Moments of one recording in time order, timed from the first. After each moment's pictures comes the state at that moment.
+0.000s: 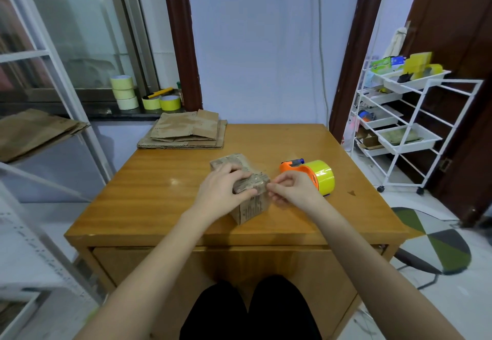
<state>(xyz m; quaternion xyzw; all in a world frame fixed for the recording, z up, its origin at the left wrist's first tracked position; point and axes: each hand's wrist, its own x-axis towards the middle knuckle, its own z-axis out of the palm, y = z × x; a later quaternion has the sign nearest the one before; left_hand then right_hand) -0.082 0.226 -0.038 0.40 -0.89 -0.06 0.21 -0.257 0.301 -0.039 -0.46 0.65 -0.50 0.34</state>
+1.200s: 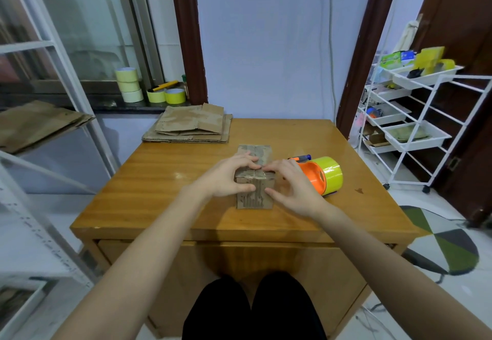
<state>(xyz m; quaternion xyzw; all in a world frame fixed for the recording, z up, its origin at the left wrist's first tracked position) -0.080 0.183 -0.037 0.26 -0.92 -0.24 0.19 -0.276 0.275 -0.075 -0.76 0.53 -0.37 -0.01</state>
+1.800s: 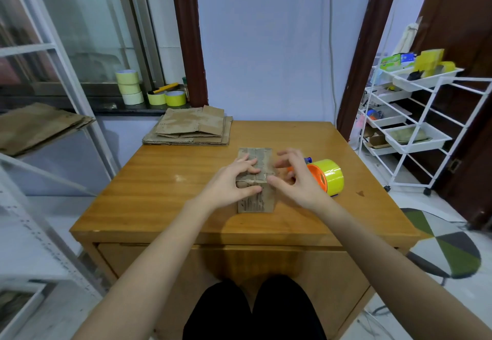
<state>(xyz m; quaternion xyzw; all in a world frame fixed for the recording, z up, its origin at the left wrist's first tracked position) -0.084 0.194 -0.052 0.28 -0.88 -0.26 0.28 -0.273 0.276 -0.058 -0.69 0.54 -0.48 0.11</state>
